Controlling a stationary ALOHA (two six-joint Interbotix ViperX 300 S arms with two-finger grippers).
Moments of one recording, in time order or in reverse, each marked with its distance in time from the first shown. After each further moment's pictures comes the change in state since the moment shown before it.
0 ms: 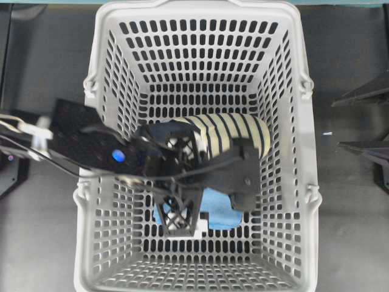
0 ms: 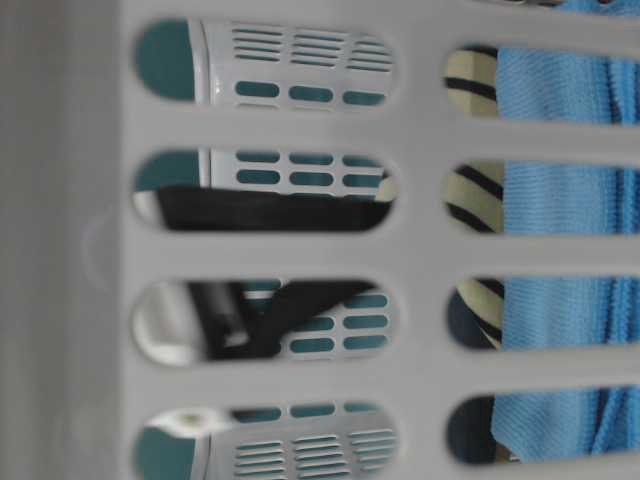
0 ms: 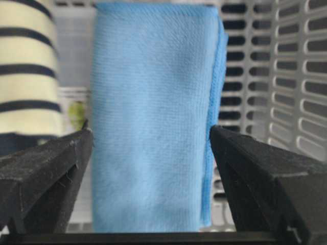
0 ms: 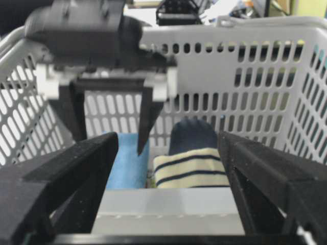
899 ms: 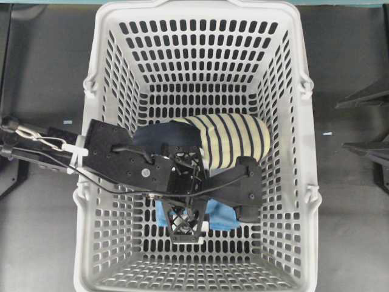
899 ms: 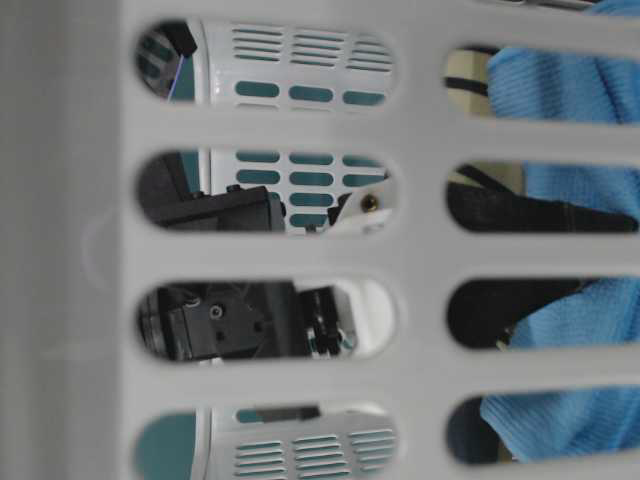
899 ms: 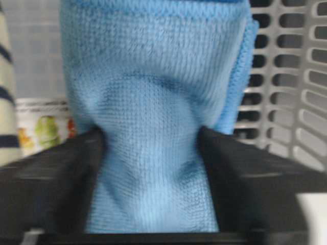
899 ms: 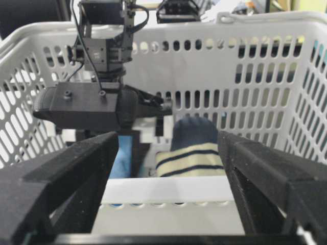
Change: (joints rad) left arm -0.008 0.103 0.023 0.000 -0.011 0.015; right arm 0.000 -0.035 0.031 0.000 -0.005 0.009
